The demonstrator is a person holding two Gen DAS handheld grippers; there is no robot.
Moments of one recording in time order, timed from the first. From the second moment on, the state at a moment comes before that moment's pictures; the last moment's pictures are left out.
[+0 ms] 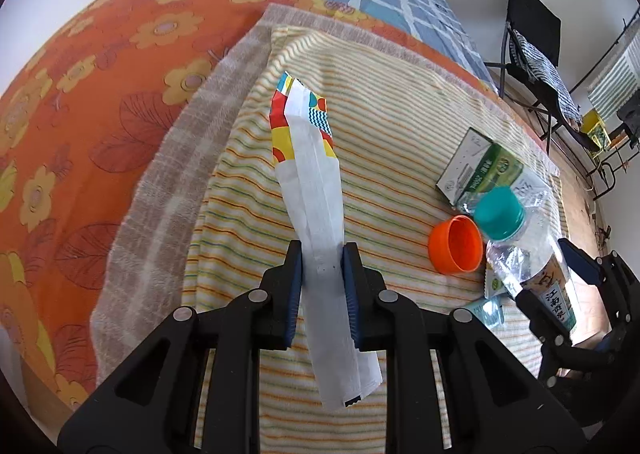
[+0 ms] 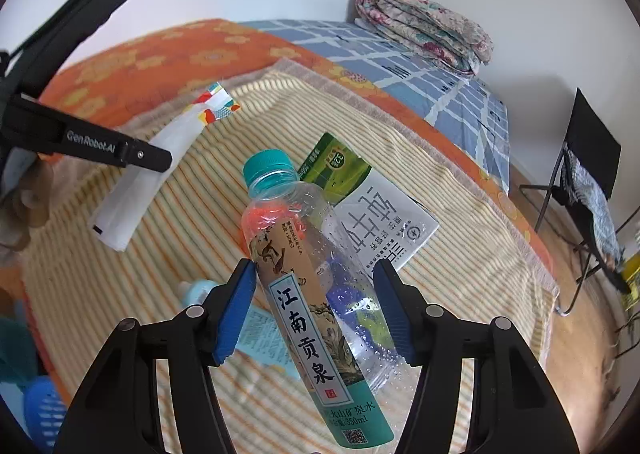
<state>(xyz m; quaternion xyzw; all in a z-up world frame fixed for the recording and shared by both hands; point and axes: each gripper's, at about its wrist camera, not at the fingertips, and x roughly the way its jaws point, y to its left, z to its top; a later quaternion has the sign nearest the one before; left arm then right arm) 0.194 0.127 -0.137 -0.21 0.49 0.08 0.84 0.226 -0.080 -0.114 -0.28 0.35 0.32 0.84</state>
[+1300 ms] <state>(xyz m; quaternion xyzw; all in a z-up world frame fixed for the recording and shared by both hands) 0.044 0.027 -0.057 -0.13 0.43 -0.03 0.89 0.107 -0.197 -0.028 -0.01 0.34 0.35 0.87</state>
